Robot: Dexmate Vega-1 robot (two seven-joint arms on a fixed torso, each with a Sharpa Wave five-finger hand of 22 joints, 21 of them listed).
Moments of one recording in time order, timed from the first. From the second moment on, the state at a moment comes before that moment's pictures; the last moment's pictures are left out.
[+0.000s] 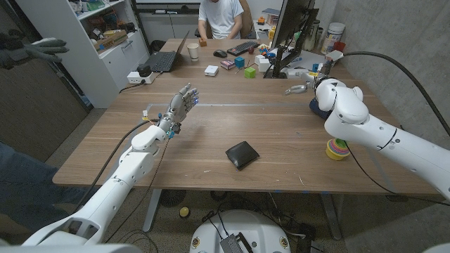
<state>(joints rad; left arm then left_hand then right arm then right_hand) 0.89 0.46 0.22 -1.38 -0.55 -0.17 -0.23 0.15 0.00 0.44 0.02 0.18 0.03 0.12 0.20 0.17 0.05 0.09 0.22 0.19 0.01 0.09 0.20 0.18 -0.04 0.09 0.20 0.18 -0.53 -0.91 -0.77 -2.10 -0.70 -0.98 0.47 0.47 -0.17 0.29 -0.10 0.21 -0.06 -0.07 0.18 0.19 -0.06 0.17 0.22 0.26 0.07 0.21 0.23 0.20 0.50 0.22 0.22 0.18</state>
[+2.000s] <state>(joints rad) 0.95 0.52 0.19 -1.47 -0.56 -0.14 -0.21 0.13 0.01 0.43 0.01 0.18 0.03 0.12 0.19 0.17 0.04 0.10 0.22 0.19 0.01 0.12 0.20 0.18 -0.04 0.12 0.20 0.18 -0.27 -0.71 -0.91 -1.69 -1.10 -0.98 0.96 0.39 -0.16 0.16 -0.10 0.26 -0.06 -0.02 0.20 0.19 -0.08 0.21 0.21 0.21 0.06 0.21 0.21 0.20 0.57 0.22 0.21 0.18</state>
